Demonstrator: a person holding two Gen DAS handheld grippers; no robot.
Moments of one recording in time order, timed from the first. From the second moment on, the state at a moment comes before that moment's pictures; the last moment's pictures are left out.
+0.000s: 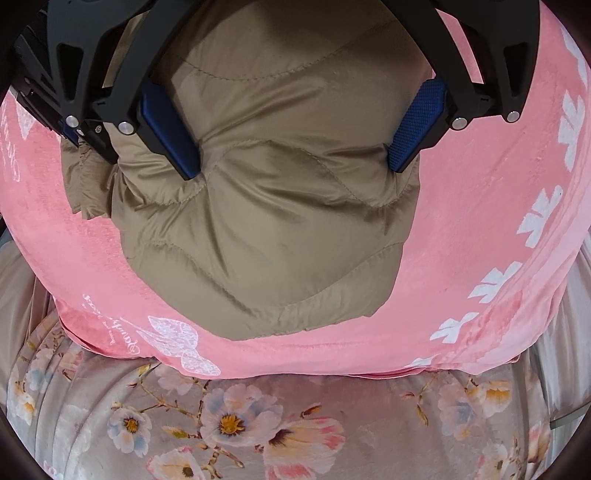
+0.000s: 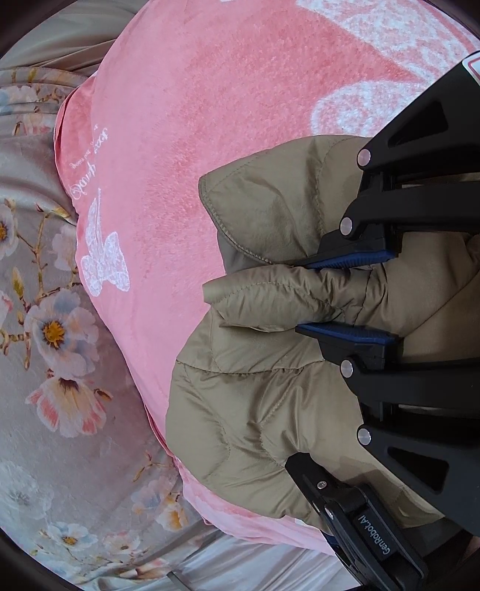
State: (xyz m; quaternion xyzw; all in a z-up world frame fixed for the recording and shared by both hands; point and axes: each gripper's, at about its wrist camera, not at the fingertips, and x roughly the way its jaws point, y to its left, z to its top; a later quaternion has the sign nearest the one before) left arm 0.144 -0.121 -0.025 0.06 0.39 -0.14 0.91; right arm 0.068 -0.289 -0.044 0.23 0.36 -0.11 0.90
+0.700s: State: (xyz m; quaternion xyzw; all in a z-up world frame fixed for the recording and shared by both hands) left arm 0.147 -0.126 -0.034 0.07 0.37 -0.13 0.92; right arm 0.070 -0.294 -0.048 0.24 0.35 -0.11 0.90
